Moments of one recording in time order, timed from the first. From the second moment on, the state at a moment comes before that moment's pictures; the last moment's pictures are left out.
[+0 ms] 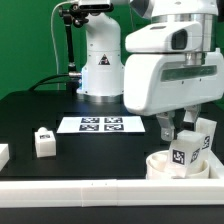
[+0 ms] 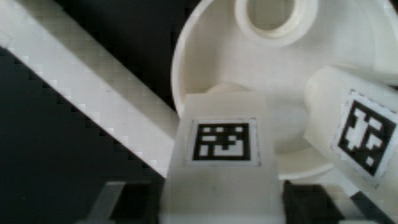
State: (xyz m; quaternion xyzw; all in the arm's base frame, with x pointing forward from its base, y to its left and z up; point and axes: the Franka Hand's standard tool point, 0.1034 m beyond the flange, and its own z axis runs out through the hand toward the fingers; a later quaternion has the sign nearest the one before) arm 0.647 0.074 0.086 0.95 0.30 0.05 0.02
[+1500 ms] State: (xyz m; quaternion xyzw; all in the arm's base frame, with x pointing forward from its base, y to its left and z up) arm 0.653 0.078 0.089 0.95 -0.29 0.08 -0.04
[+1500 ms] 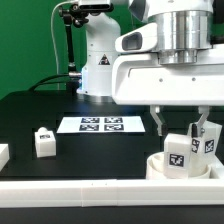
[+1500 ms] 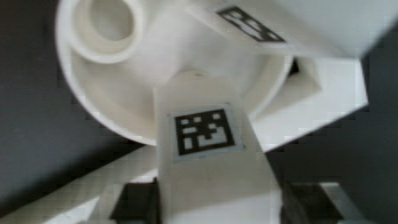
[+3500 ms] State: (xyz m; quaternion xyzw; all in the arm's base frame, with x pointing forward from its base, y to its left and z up) arm 0.595 -0.081 0.078 0.99 0.07 0.08 0.03
